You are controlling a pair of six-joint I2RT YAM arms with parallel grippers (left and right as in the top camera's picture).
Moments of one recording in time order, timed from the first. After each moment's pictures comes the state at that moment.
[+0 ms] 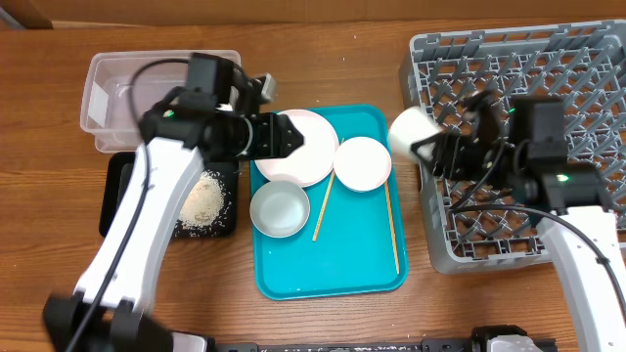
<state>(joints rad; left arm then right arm) -0.20 1.58 1.43 -0.93 0.55 -0.25 0.04 1.26 1.16 -0.81 -0.51 0.20</state>
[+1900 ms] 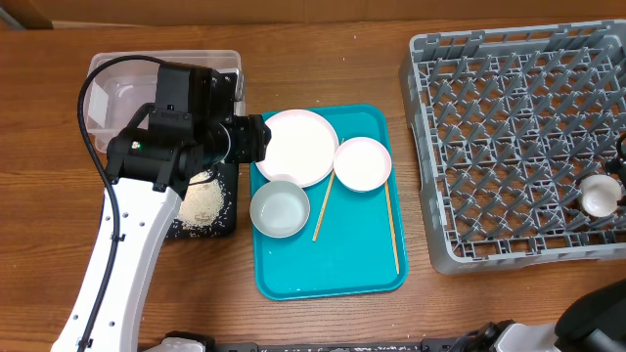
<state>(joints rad) -0.19 1.41 1.43 -0.97 0.25 -0.23 -0.77 1.61 1.41 -1.08 -0.13 0.39</state>
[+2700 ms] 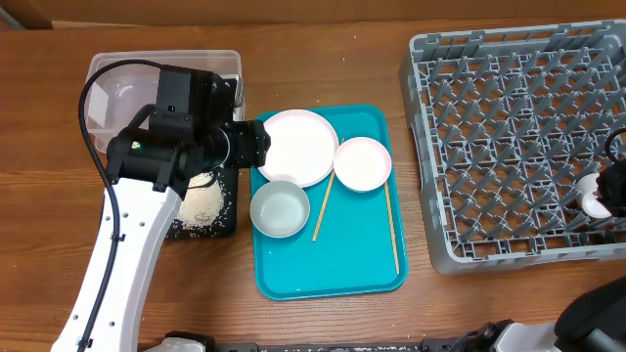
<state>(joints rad) -0.19 1.41 1.43 -1.01 0.23 -0.23 -0.74 1.61 1.41 -1.18 -0.17 0.36</state>
